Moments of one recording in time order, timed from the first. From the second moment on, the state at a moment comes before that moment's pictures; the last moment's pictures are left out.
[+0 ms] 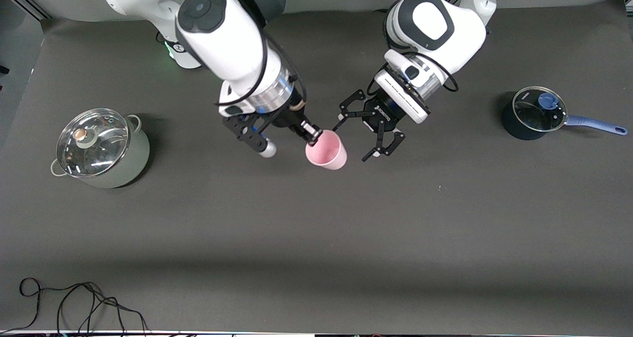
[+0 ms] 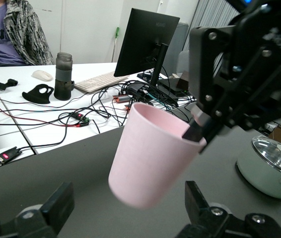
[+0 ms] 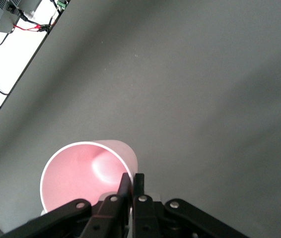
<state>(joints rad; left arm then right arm) -0.26 0.07 -0.46 -1.99 -1.96 2.98 1.77 0.66 0.49 -0.03 -1.12 0.21 1.87 1.33</state>
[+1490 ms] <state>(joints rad) 0.25 0.10 -0.12 -1.95 -0.89 1.75 1.14 0.23 0.41 -0.05 -1.47 0.02 1.73 0.31</state>
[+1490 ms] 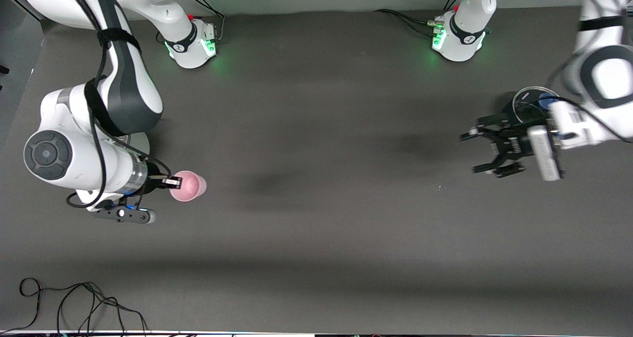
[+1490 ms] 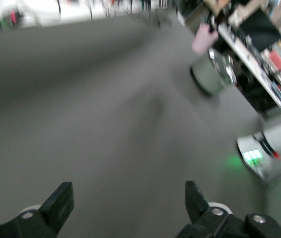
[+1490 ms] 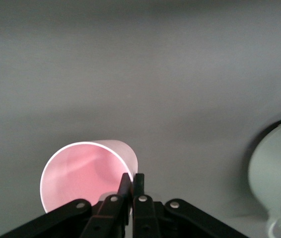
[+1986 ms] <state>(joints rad) 0.25 0.12 -0.17 -1.67 -0.30 1.51 0.60 0.22 0.34 -0.10 -1.87 0.01 2.16 0.24</state>
